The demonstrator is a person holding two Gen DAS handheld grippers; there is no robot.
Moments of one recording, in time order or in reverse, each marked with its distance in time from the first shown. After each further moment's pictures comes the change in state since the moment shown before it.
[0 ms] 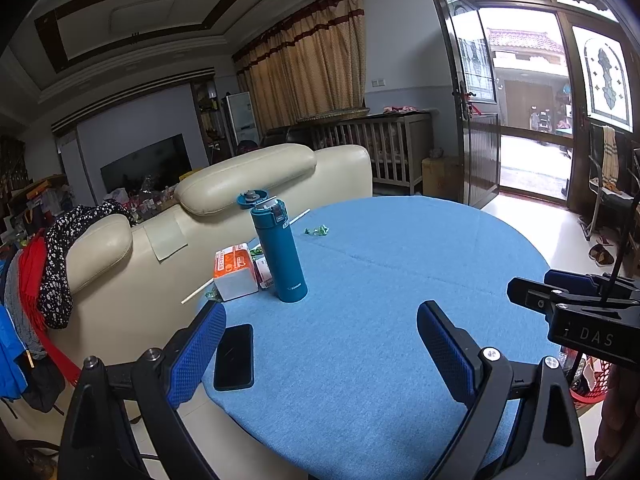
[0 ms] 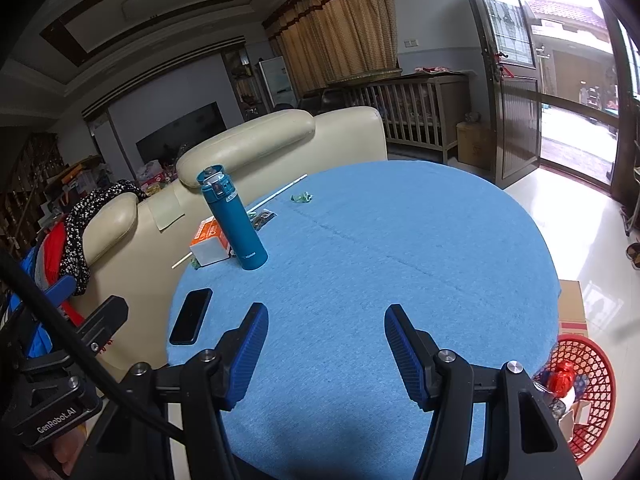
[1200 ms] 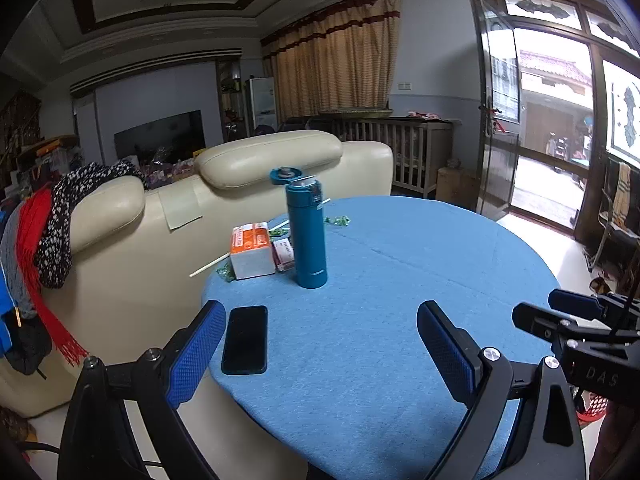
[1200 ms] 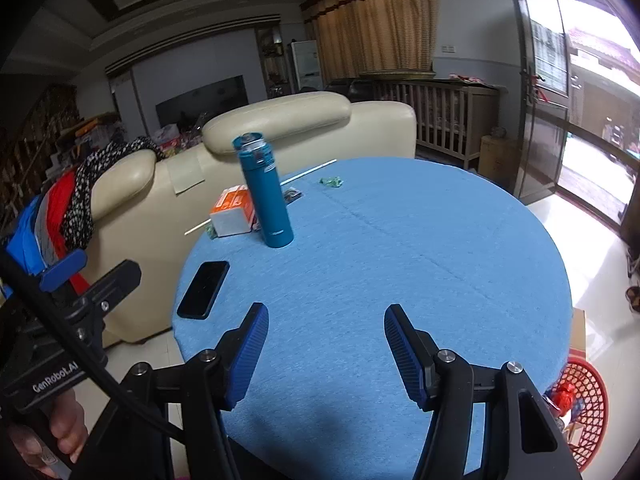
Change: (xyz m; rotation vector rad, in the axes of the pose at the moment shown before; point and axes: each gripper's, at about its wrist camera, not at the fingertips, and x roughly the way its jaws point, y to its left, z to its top) left arm 0.017 0.052 -0.019 -0.128 0.020 0.005; right arm 0.019 0.057 -0.011 -0.131 0.038 0.002
